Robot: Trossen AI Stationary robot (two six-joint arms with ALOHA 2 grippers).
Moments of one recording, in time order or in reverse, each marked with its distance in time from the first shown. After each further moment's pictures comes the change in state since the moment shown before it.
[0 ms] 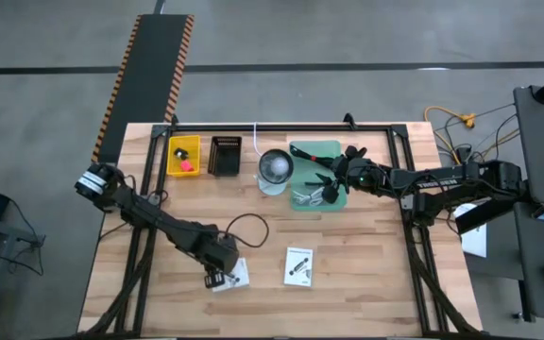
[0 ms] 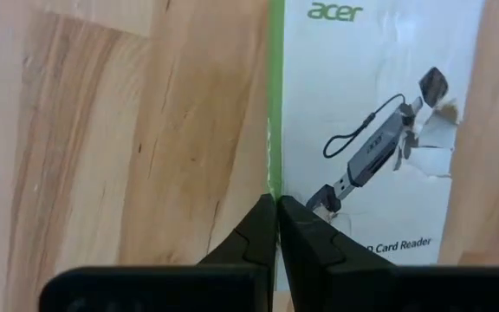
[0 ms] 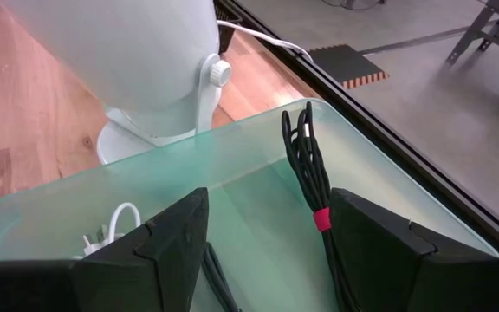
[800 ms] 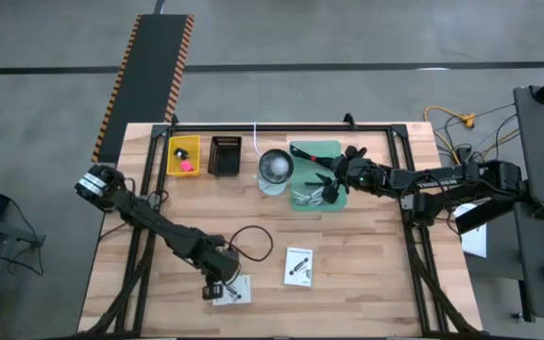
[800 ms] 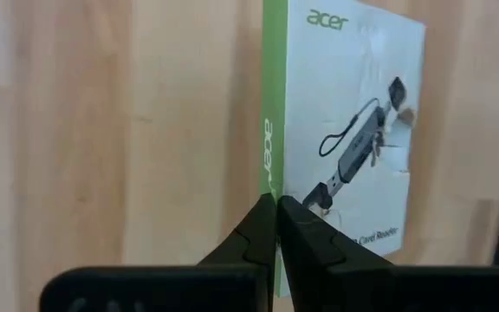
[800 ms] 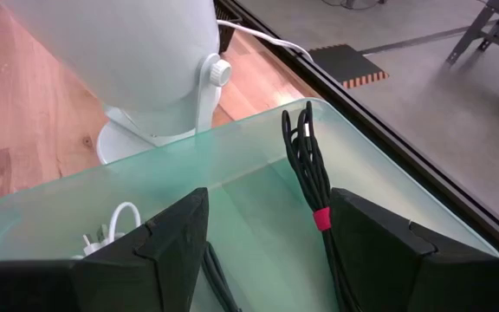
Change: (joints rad) left arm -0.050 0.017 0.037 0.096 0.068 0.058; right arm 0.000 0.001 0.000 0.000 0.000 0.000
